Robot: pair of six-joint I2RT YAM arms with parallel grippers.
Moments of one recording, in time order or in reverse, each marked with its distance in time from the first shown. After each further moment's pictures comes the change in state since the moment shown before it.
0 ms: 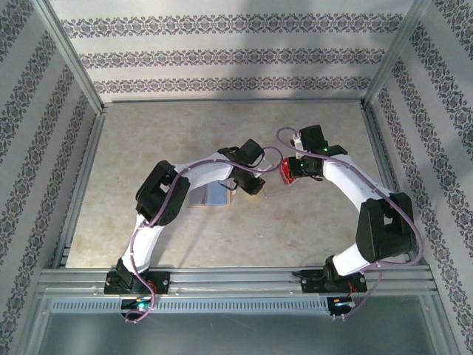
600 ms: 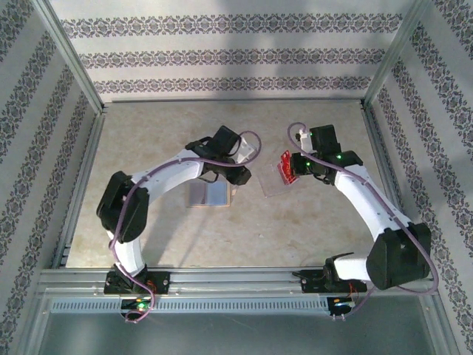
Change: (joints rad) left arm 0.102 -0.363 -0.206 0.032 -0.018 0.051; right arm 0.000 -0.209 -0.026 -0.007 -0.158 0.089
